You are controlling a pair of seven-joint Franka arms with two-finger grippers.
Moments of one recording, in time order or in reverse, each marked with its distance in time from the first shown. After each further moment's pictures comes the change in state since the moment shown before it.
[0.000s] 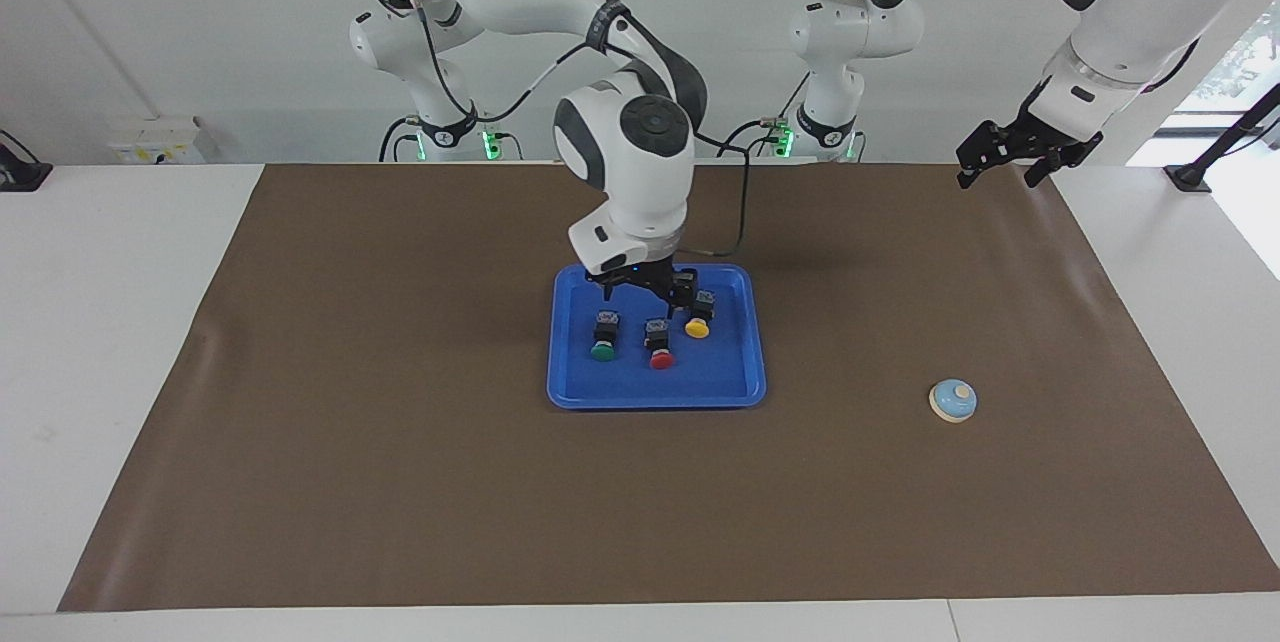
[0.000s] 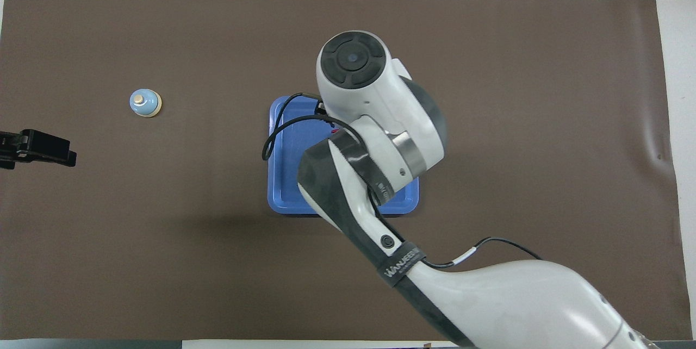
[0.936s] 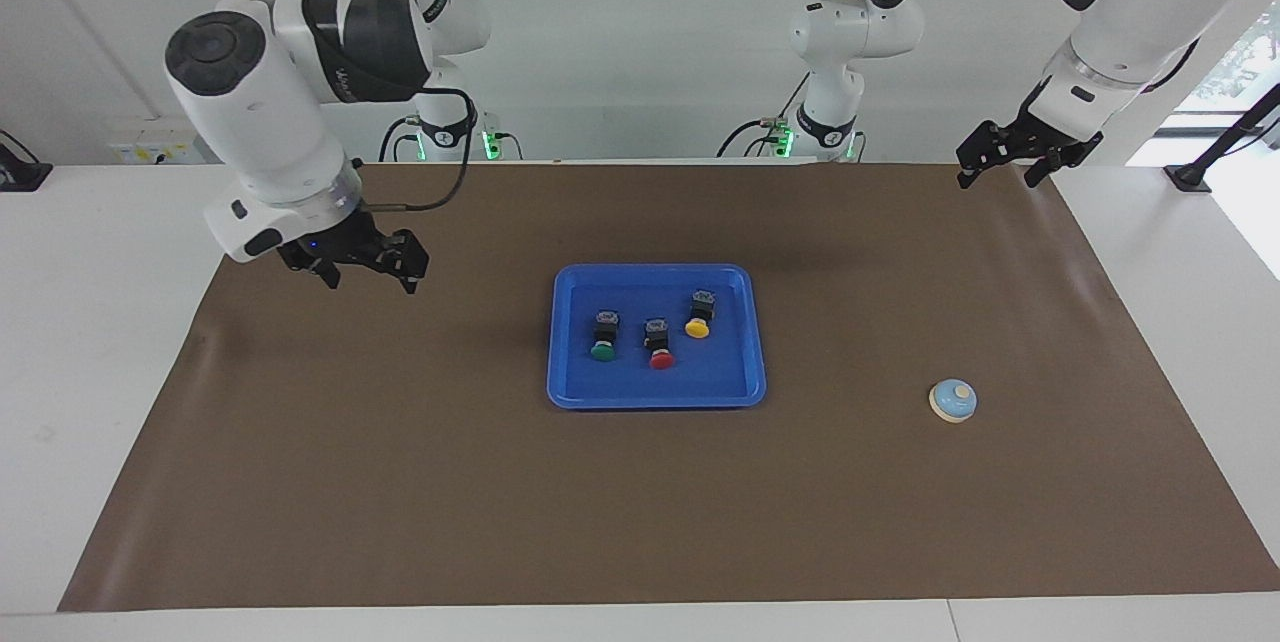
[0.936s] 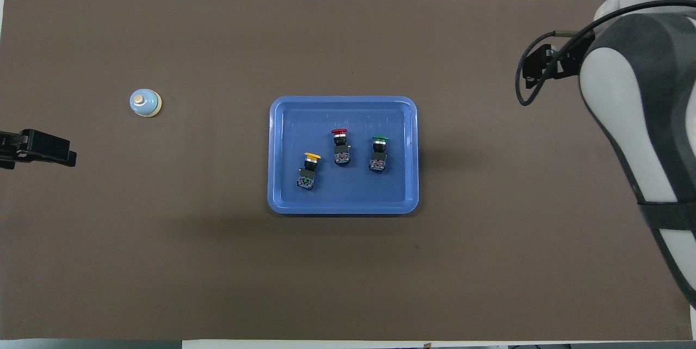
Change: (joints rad) left arm 0.000 0.000 0.000 0.000 0.000 0.000 0.000; right arm -0.445 -0.200 -0.002 -0.001 0.000 -0.251 -0.705
